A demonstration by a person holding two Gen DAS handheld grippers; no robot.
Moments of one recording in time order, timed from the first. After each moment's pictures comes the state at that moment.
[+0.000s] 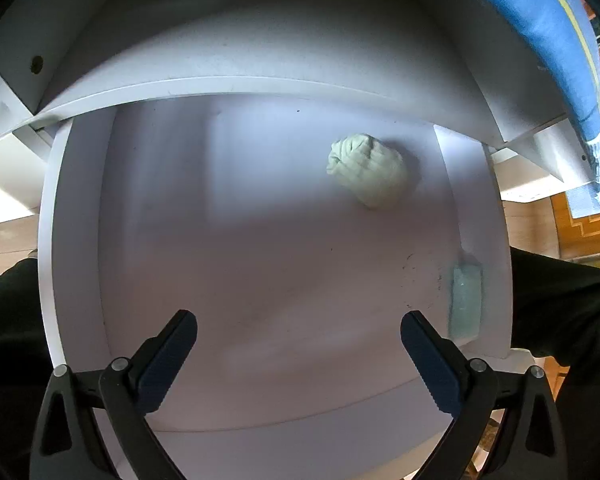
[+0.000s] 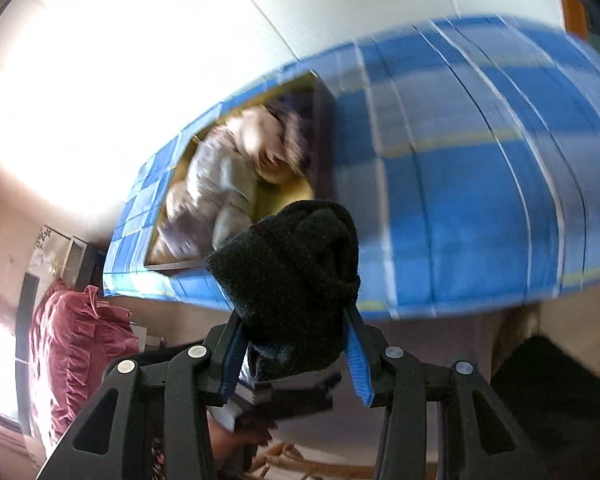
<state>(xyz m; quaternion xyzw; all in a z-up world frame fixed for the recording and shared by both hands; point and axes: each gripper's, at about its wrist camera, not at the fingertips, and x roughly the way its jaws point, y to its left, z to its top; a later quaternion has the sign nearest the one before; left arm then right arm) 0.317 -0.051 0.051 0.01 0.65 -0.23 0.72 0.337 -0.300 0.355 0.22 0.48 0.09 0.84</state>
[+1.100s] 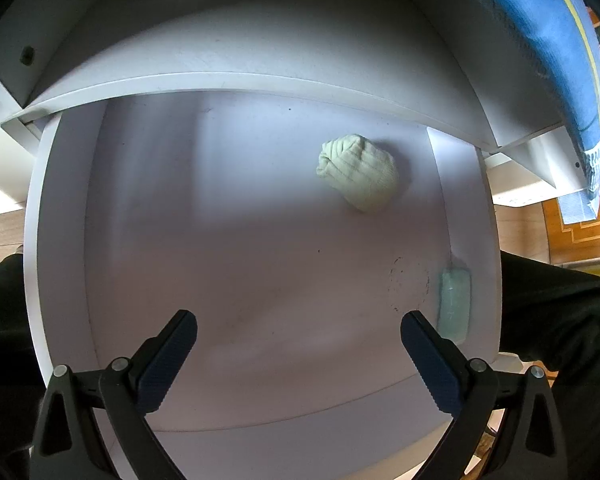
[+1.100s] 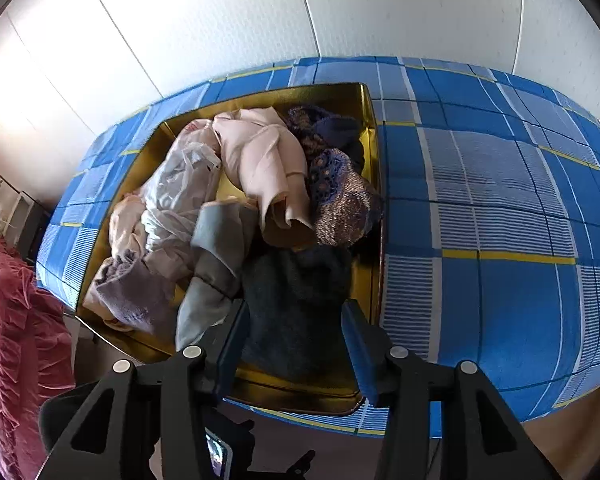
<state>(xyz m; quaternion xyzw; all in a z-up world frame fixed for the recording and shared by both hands) 0.319 -0.056 0.051 -0.01 0.66 -0.24 0.72 0.443 -0.244 0.325 0.10 0.50 0.05 0.86</state>
